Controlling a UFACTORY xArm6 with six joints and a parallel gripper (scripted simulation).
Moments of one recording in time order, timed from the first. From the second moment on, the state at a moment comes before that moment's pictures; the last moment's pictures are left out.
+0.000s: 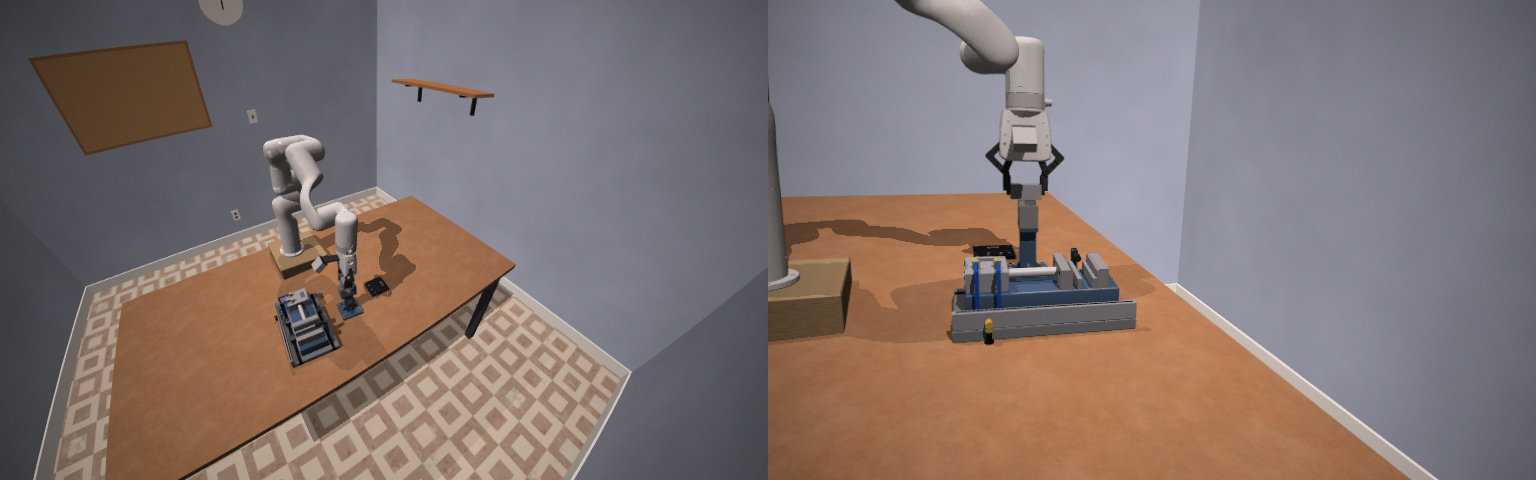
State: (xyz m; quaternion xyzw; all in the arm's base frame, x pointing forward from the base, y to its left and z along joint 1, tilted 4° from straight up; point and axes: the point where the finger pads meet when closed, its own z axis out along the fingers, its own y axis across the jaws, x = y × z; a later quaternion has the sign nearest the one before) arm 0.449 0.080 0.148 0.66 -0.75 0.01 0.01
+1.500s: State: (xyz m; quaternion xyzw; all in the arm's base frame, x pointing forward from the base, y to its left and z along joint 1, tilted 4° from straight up) arm 0.449 0.079 0.147 0.66 -0.75 -0.02 -0.03
